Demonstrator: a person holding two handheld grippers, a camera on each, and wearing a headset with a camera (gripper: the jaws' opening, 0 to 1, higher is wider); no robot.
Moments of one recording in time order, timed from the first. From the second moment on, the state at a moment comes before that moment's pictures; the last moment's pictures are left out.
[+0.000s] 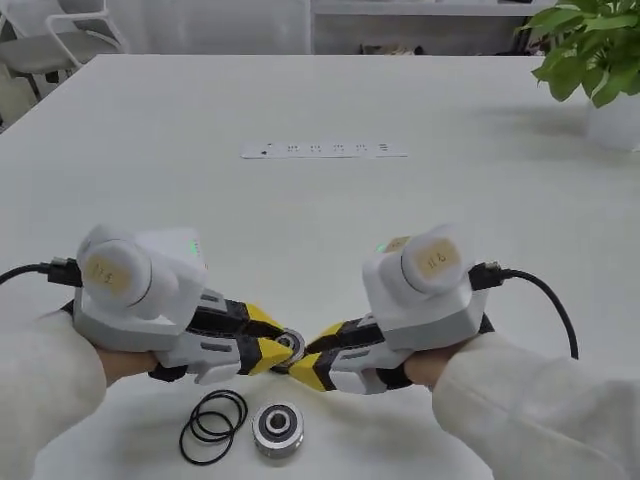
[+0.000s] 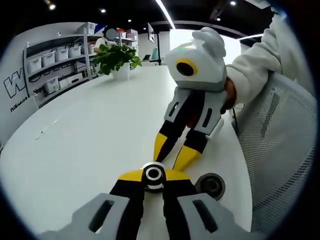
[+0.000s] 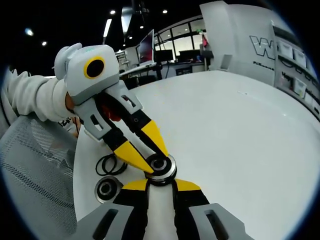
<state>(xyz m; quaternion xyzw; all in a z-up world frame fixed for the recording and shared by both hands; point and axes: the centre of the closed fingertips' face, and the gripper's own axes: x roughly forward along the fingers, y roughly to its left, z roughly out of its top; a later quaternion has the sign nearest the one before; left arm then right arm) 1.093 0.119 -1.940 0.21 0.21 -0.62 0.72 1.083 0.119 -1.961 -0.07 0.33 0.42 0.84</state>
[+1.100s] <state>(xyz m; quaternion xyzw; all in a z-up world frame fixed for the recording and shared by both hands) 1.095 0.123 -1.940 0.21 0.21 -0.62 0.73 1.091 0.115 -1.942 0.02 0.33 0.39 0.86</state>
